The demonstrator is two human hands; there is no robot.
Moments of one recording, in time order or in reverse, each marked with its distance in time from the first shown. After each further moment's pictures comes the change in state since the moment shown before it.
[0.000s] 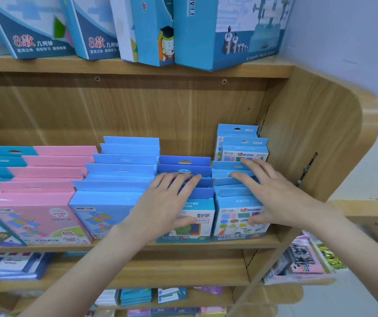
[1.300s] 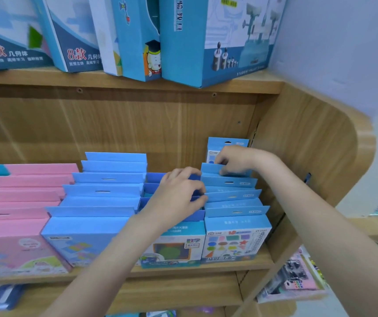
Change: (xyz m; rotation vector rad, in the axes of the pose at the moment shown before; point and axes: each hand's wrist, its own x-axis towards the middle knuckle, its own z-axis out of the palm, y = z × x) left_hand 0.072 0.002 -0.005 -0.582 -0.179 -0.188; right_hand 0.123 0.040 -0.049 0.311 -0.145 0.061
